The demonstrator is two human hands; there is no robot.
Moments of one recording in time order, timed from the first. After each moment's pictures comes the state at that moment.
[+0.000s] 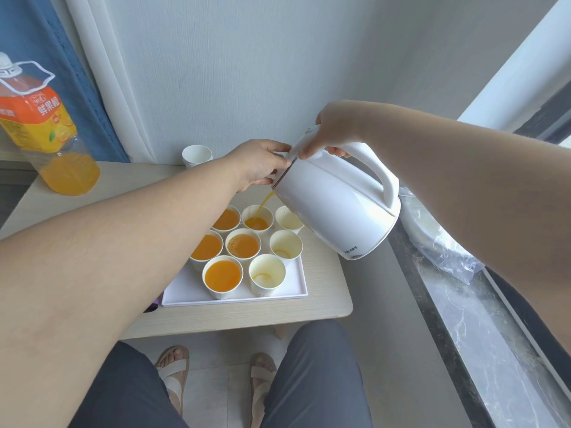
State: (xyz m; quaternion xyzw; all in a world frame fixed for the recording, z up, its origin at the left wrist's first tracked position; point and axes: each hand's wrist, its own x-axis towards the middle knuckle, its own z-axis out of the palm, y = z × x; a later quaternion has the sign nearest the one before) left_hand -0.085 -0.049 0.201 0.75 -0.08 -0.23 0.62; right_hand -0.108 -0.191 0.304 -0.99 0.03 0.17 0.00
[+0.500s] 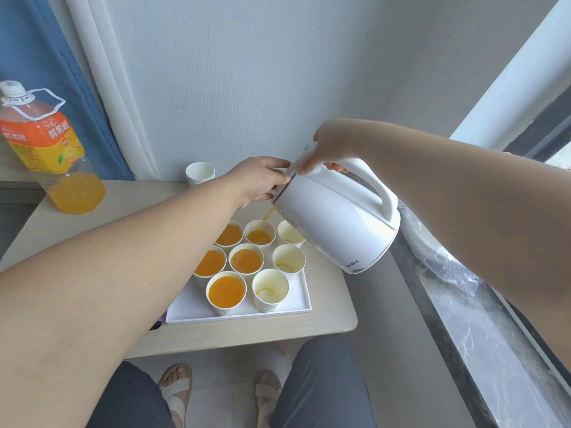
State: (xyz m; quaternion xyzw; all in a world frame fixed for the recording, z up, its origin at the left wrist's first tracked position) left_hand -0.086 -0.046 0.206 0.75 -0.08 -0.23 0.62; right_hand -0.103 -0.188 0.306 -0.98 0.02 0.18 -0.03
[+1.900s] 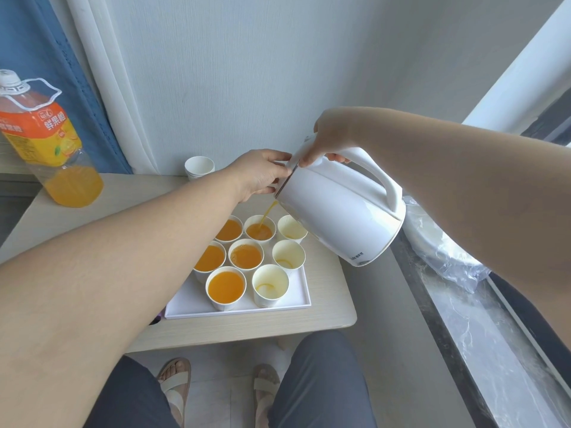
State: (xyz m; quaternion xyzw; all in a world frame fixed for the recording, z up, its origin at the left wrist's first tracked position) left_hand -0.087 -0.046 0.209 0.74 -0.08 -0.23 0.63; right_hand -0.094 -0.185 0.308 -0.98 0.01 0.17 -0.04
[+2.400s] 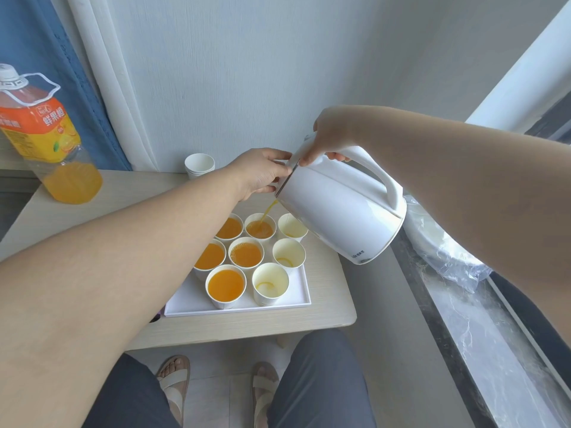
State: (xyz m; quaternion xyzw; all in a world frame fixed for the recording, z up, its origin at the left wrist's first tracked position) left_hand -0.085 -0.045 0.206 0.74 -0.08 -0.23 0.63; right_hand -0.091 -0.184 0.306 -0.98 0.01 0.17 -0.04
